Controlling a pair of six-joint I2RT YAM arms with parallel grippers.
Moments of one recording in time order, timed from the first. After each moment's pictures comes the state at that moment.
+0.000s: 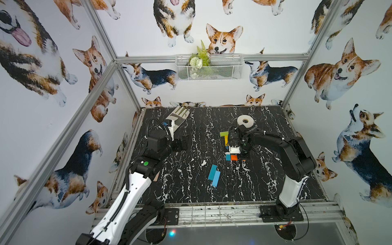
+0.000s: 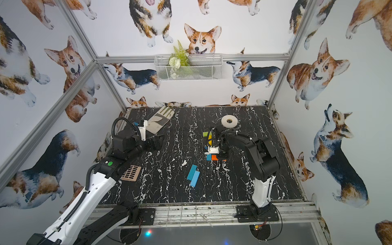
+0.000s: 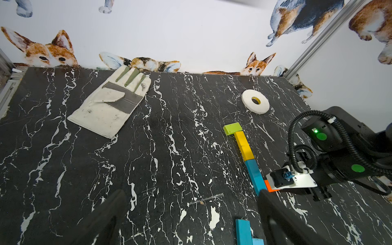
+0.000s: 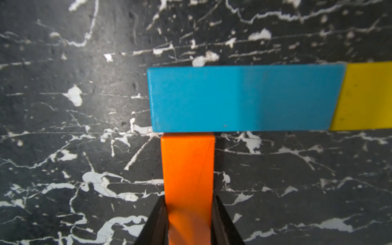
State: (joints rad) left arm -0.36 0.90 0.89 -0.43 0.05 -0.27; right arm 0.49 1.85 1.20 -0.83 -0.11 -1.03
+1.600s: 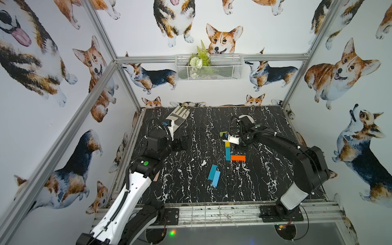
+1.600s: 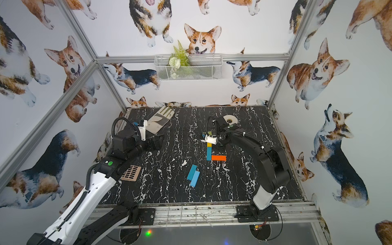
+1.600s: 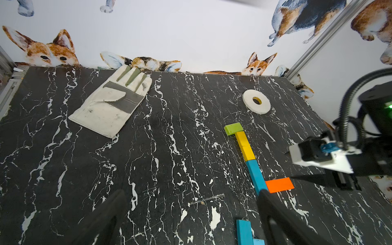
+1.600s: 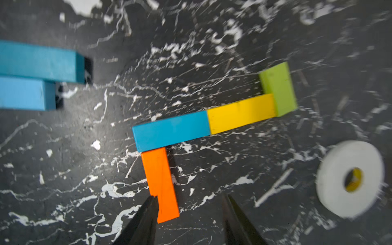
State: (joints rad) left arm -0.35 0.91 0.89 -0.43 0.05 -0.27; right arm 0.57 1.64 1.31 -0.81 -0.07 -0.75
